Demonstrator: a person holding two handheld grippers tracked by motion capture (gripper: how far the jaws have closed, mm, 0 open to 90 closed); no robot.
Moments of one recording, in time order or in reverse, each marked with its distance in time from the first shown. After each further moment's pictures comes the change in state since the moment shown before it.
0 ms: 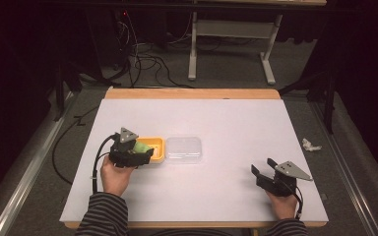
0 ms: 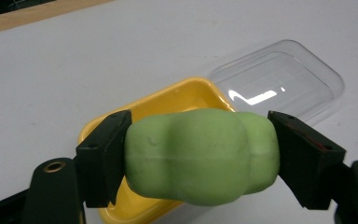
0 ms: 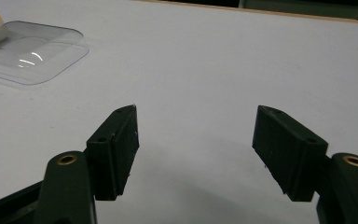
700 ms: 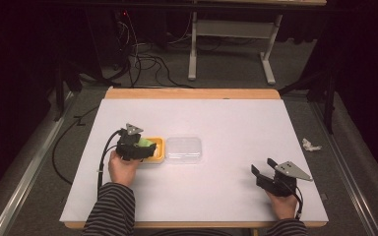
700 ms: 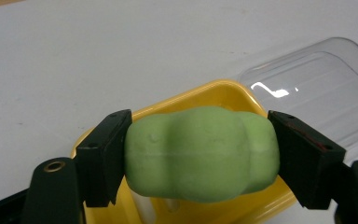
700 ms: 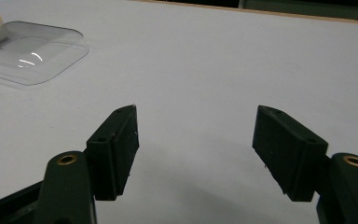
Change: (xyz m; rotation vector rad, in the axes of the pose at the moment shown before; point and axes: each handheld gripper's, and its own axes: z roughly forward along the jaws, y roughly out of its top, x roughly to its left) left arm 0.013 -0.009 0.042 0.019 0.069 -0.024; right arm 0.000 0.000 0.000 0.000 0.000 0.001
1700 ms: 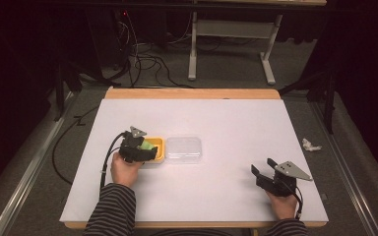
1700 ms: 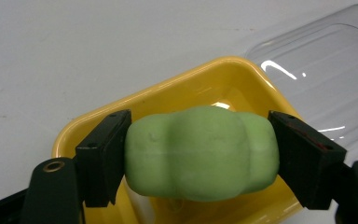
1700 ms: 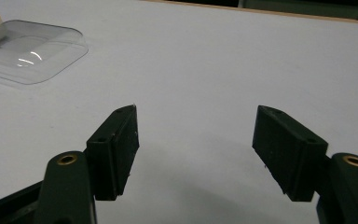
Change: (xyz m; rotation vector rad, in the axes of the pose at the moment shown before) left arm 0.005 -0.015 0.007 0.041 0.008 0.036; right arm 0.000 0.000 0.000 0.002 -0.001 -0.005
